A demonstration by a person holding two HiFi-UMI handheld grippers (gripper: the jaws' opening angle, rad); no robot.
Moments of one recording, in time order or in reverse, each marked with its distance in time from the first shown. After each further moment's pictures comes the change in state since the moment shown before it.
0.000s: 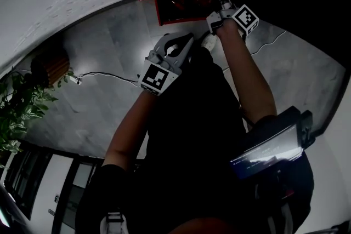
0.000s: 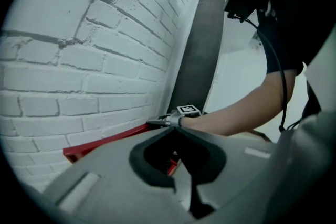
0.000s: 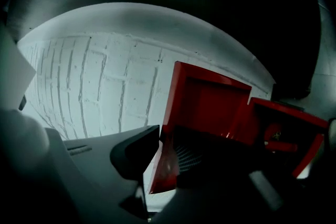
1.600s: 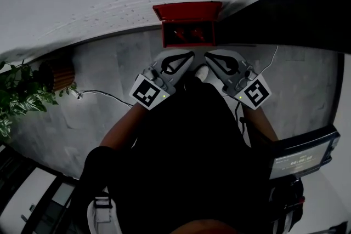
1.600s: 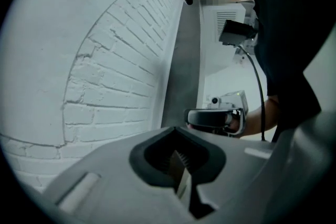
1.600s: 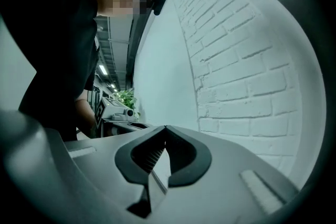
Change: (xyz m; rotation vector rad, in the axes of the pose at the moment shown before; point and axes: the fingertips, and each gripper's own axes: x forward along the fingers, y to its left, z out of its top) left arm -0.100 -0.094 0.210 0.085 -0.252 -0.062; right arm -0.228 0.396 -0.090 -1.311 0.336 0.656
